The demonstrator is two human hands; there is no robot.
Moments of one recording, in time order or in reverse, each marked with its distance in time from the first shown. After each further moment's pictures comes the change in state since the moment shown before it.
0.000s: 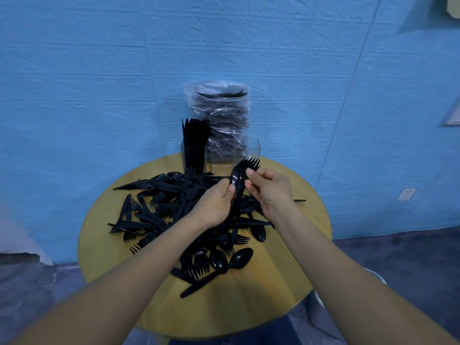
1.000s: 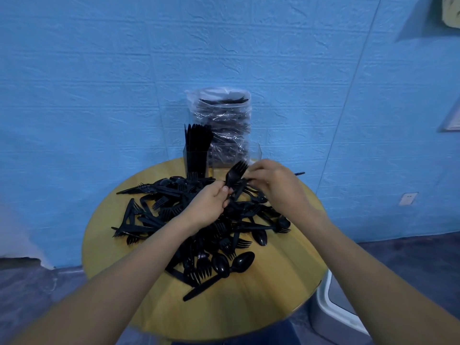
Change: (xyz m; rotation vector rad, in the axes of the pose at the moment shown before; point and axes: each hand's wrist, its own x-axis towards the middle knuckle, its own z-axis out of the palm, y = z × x) left_hand -0.006 0.005 -0.016 -0.256 -0.034 -0.085; right_hand 0.007 -0.023 -0.026 -1.215 -0.300 -1.030
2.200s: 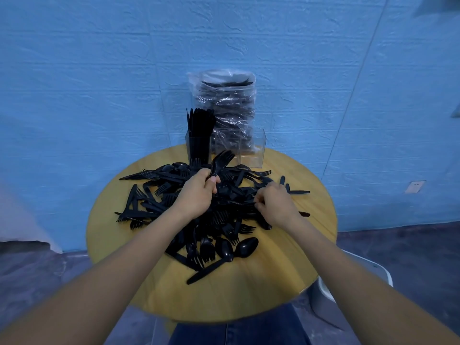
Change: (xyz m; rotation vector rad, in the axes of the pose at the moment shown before) left_hand 0.000 -0.031 -0.013 0.213 0.204 -0.016; right_hand -0.038 -0.001 0.042 -0.121 -0.462 0.500
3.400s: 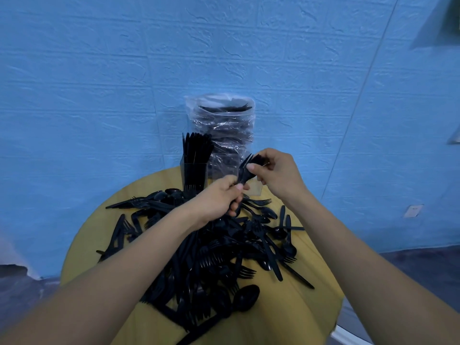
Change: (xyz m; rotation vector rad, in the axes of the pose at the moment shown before) left_hand 0.050 0.052 0.001 -0.330 -0.330 0.009; right_hand 0.074 -0.024 -0.078 0.757 0.281 -0.109
